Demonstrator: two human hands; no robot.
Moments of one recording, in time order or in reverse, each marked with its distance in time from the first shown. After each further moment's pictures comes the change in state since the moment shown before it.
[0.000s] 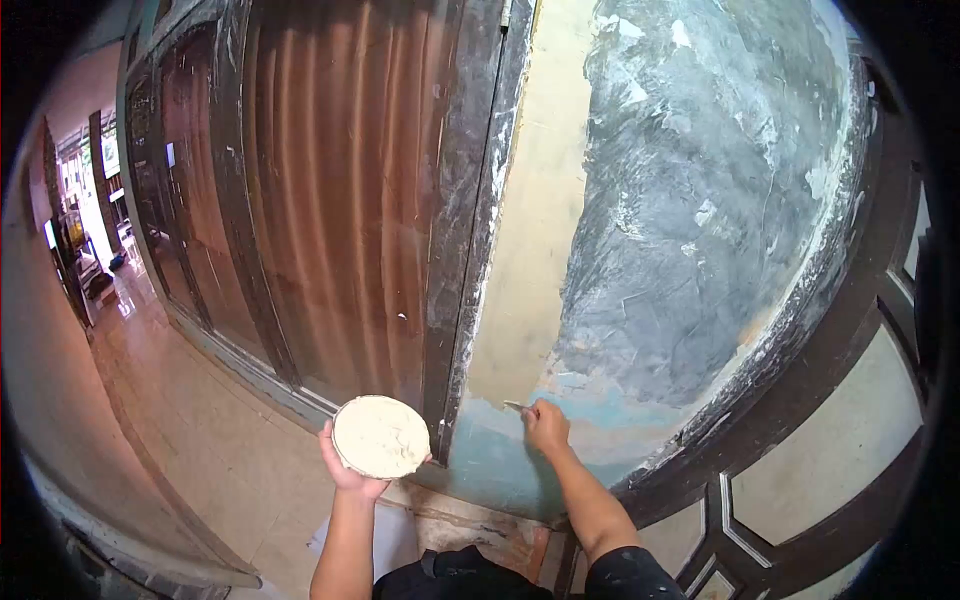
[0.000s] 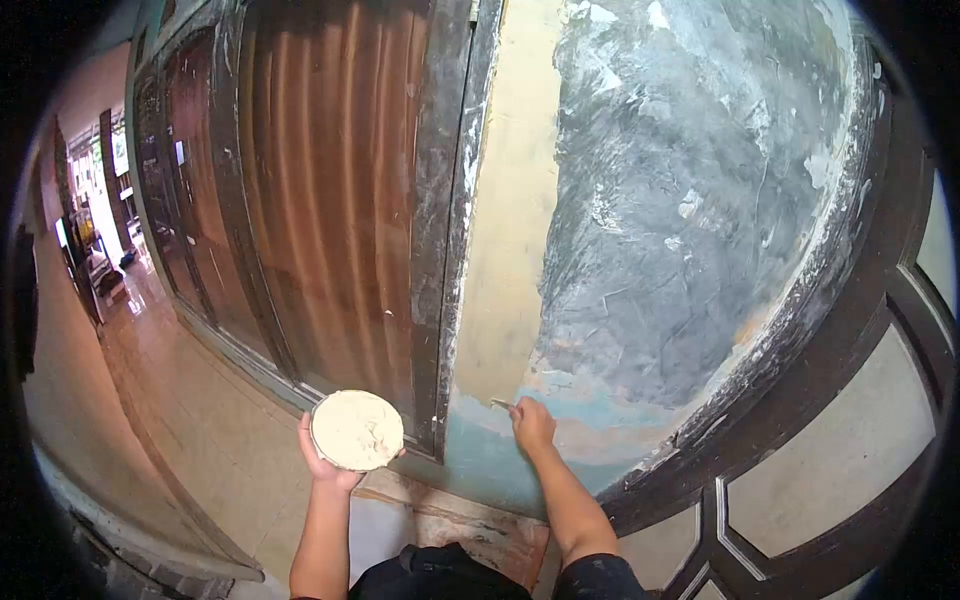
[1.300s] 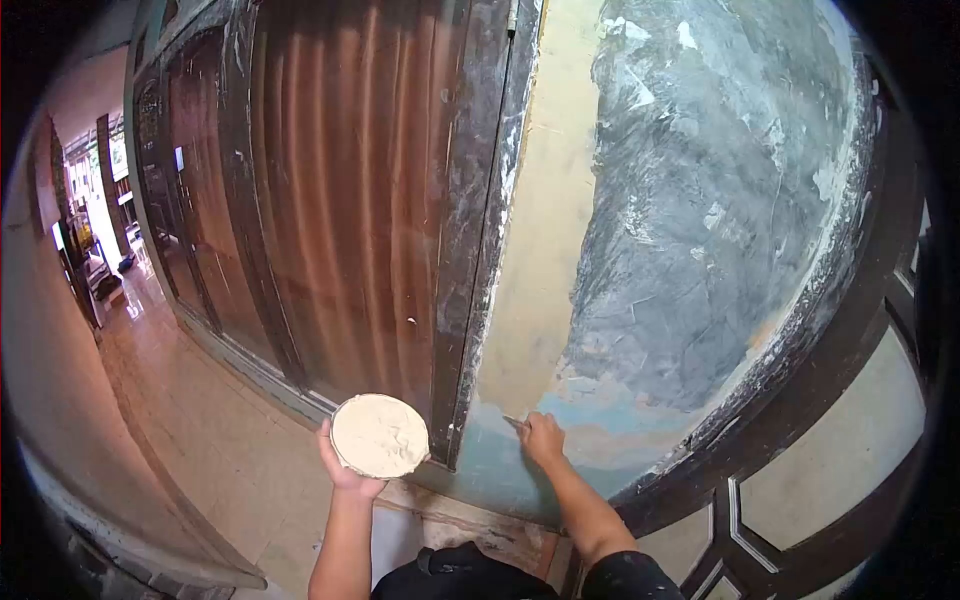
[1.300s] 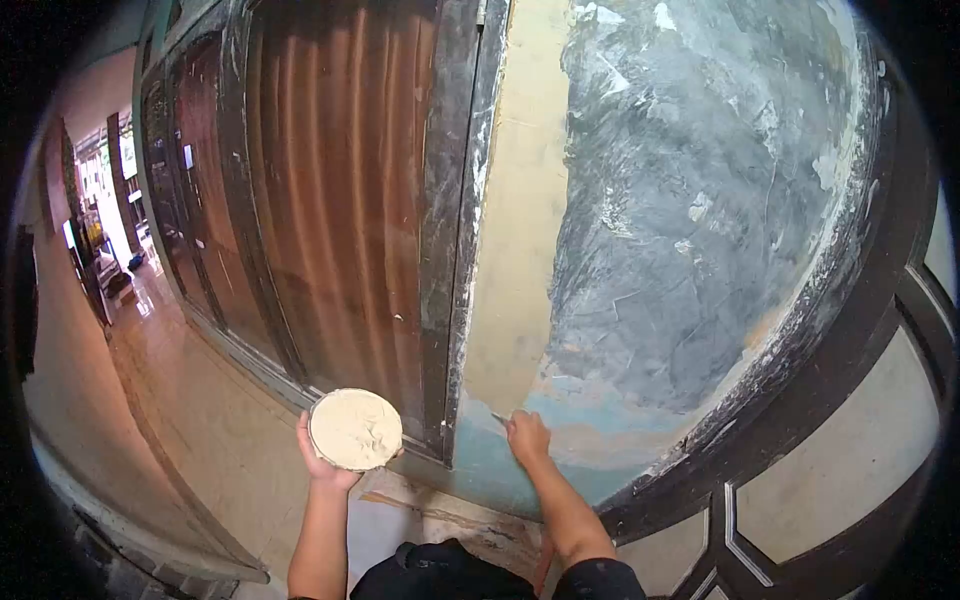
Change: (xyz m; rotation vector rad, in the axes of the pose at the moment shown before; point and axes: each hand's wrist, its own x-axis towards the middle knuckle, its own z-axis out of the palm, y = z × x) left_hand -0.005 0.019 0.025 0.070 -0.061 0.006; right_hand -0.008 0.000 0.035 -0.073 -0.010 -0.015
